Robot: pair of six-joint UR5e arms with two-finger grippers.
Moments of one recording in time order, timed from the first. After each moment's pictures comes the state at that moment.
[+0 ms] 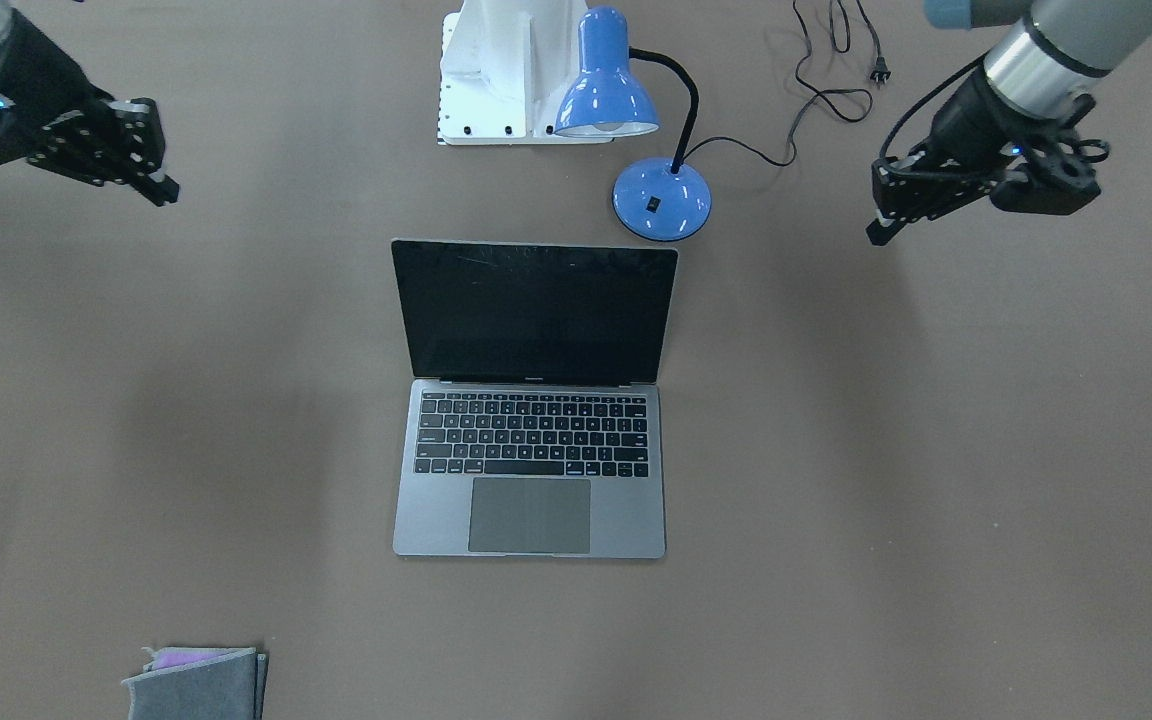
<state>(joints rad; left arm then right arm) -0.91 -1.81 -2.09 -1.69 -2.24 -1.13 0.83 -1.46 2.20 -1.34 2.24 1.11</state>
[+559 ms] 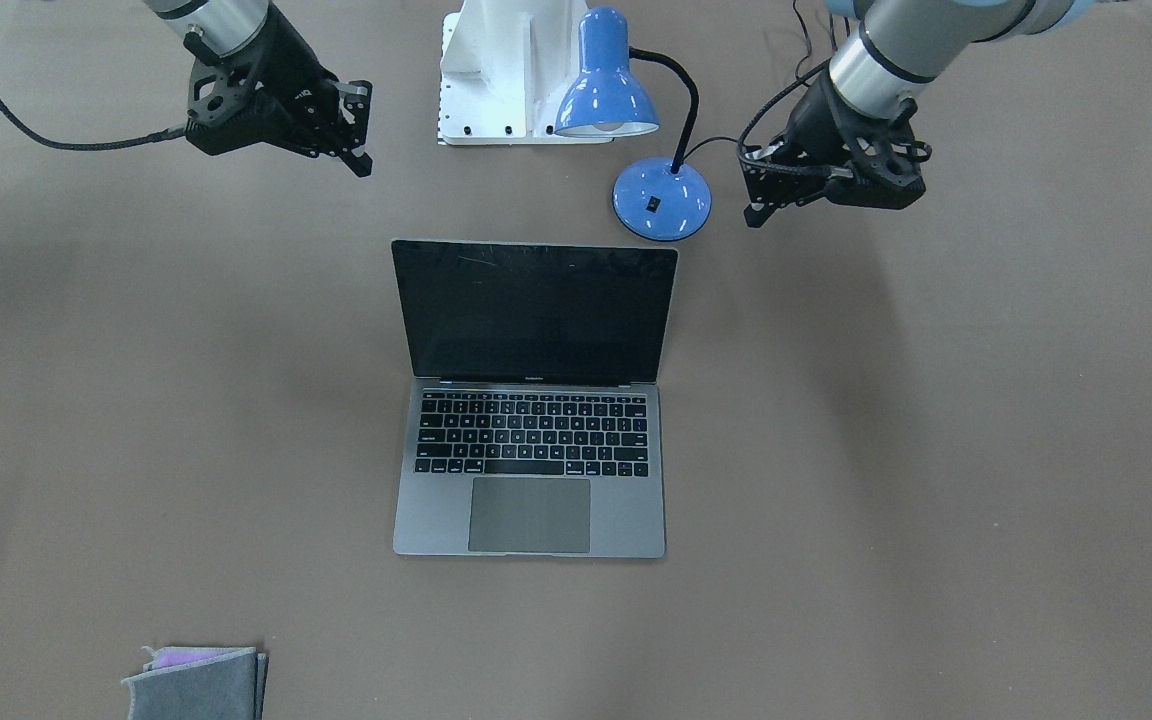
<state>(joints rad) -0.75 -1.90 -2.06 -1.69 -2.20 -1.25 0.63 -1.27 2.17 -1.40 2.11 1.32</state>
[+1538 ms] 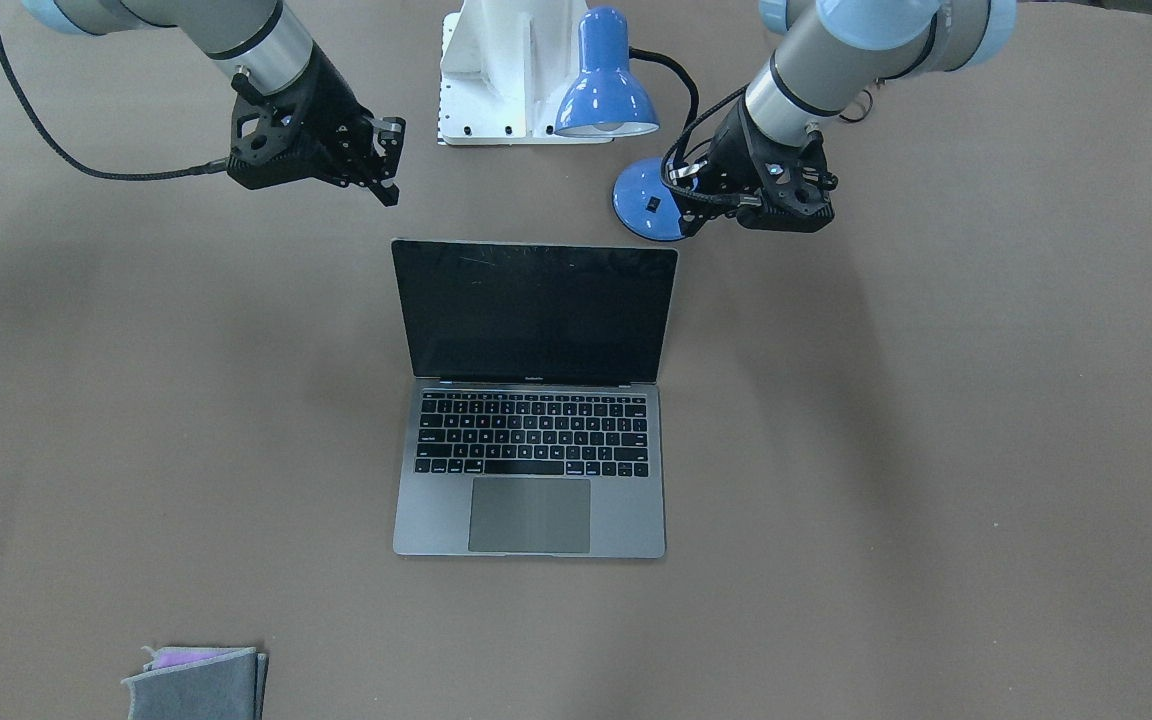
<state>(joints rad) -0.70 -2.01 -1.97 -1.69 -2.20 -1.30 0.62 -1.20 2.07 -1.40 2.09 1.33</state>
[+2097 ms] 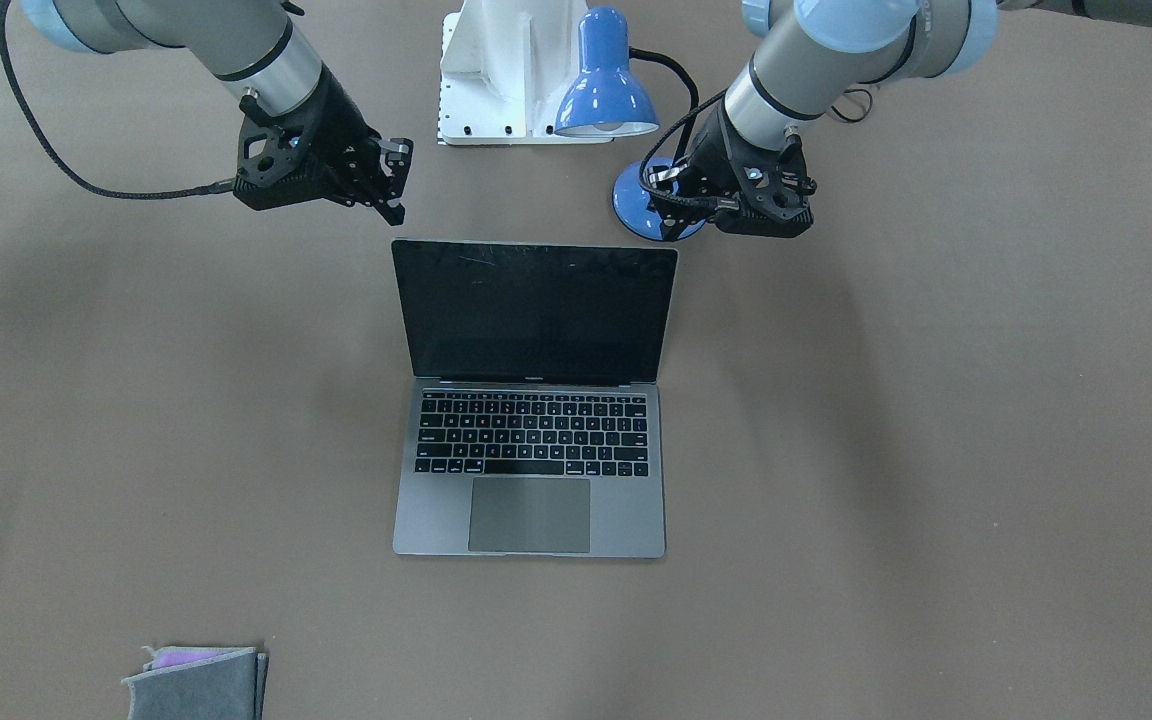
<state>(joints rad) -0.70 -2.06 -1.93 -1.70 -2.18 -1.29 0.64 -1.17 2.03 -1.40 2.09 1.32</state>
